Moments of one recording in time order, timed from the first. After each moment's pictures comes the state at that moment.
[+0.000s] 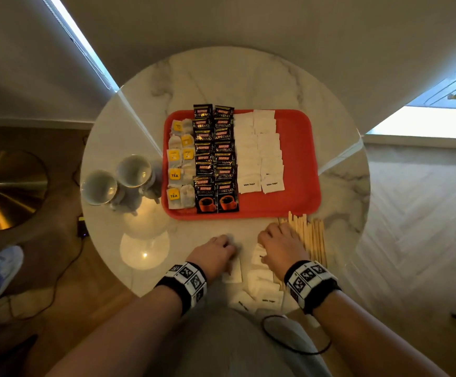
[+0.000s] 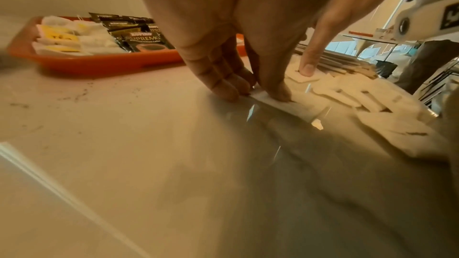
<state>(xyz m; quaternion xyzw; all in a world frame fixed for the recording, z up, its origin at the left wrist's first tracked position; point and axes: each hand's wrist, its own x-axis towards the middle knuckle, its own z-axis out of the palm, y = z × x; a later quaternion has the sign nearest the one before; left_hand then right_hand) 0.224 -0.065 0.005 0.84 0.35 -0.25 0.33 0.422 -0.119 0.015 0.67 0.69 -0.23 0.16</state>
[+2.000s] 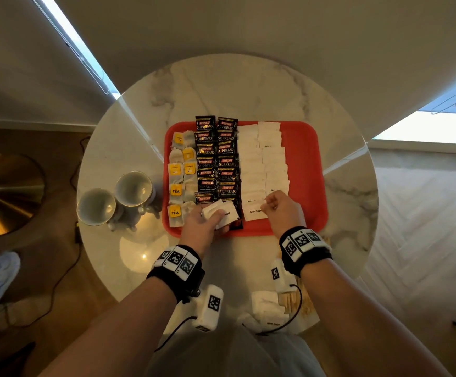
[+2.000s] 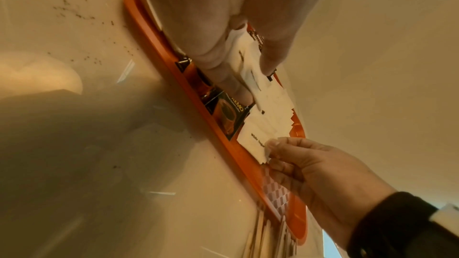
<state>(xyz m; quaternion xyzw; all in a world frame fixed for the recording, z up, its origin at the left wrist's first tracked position) 0.237 0.015 0.006 0.27 0.60 0.30 0.68 0.441 -0.006 0.005 0.82 0.41 -0.36 -0.17</state>
